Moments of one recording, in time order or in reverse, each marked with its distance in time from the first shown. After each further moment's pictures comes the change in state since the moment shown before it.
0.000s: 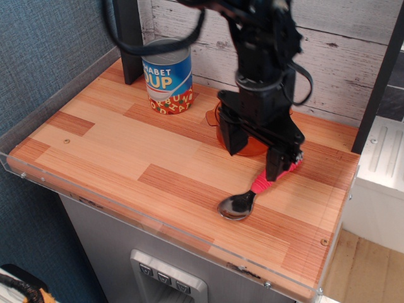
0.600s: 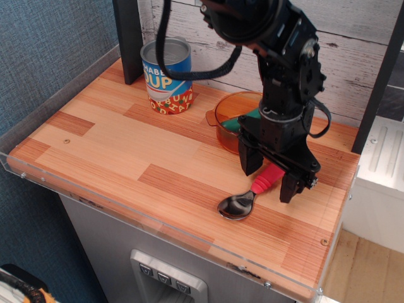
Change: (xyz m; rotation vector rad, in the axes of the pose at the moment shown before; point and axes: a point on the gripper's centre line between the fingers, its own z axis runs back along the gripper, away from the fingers) arm 0.008 -0.013 -0.037 0.015 0.024 -0.014
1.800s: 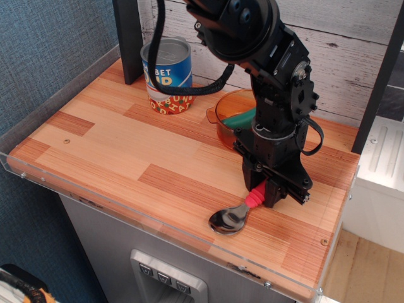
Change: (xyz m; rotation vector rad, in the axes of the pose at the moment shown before) arm -0.017 -0.004 -0.005 0.004 0.011 -0.041
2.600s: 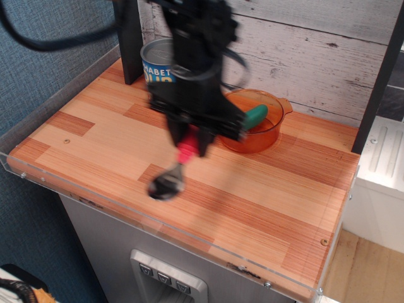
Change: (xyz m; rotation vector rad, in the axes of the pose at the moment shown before) arm -0.053 0.079 0.074 0.134 -0.052 0.517
